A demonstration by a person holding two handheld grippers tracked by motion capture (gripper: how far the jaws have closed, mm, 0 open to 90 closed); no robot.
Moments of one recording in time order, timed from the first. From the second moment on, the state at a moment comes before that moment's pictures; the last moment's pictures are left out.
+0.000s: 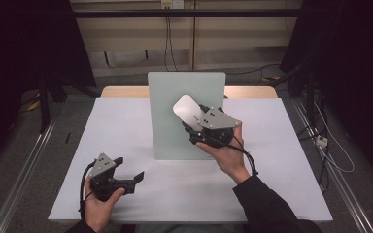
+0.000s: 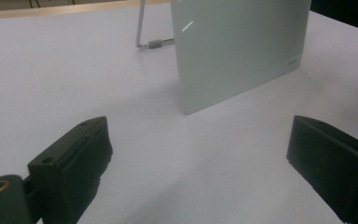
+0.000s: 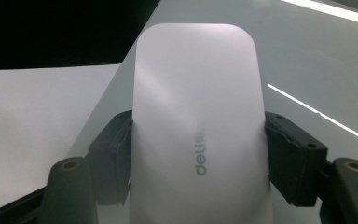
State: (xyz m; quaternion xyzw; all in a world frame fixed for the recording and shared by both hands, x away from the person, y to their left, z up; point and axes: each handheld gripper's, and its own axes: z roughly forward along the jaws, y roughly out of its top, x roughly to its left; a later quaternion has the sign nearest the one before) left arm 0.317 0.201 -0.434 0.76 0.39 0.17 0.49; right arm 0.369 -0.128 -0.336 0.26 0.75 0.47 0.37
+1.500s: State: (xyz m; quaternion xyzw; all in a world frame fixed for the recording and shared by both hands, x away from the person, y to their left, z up) left arm 0.318 0.202 -0.435 0.76 0.39 0.16 0.49; right arm 0.349 -0.146 -0.380 0.23 0.85 0.43 0.21
